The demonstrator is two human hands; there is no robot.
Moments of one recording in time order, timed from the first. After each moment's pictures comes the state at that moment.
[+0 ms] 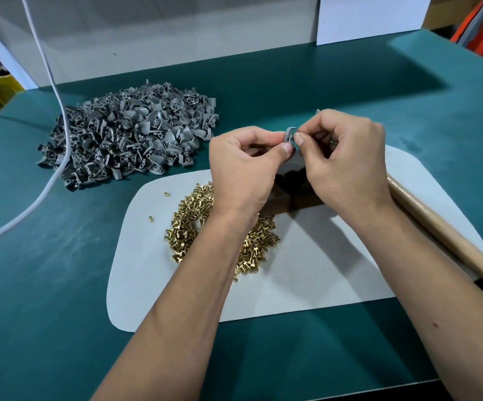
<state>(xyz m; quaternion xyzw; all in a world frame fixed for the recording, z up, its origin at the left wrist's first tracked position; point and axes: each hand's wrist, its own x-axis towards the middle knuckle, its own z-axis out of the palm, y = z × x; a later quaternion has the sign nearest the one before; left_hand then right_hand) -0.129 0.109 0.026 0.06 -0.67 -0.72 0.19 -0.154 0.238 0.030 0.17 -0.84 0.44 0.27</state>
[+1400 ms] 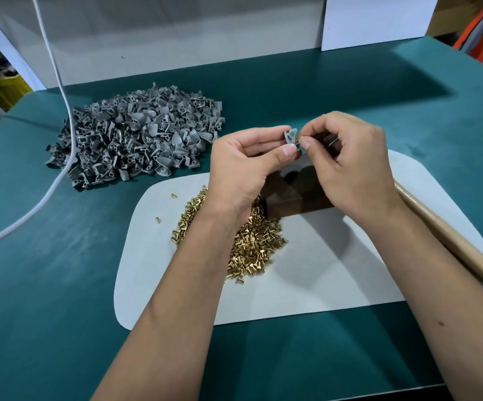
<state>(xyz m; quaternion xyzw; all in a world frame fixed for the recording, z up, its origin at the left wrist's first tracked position) -0.131 0.089 0.027 0.02 -0.61 -0.79 0.10 -0.159 0.244 0.030 0.24 -0.84 0.42 0.26</state>
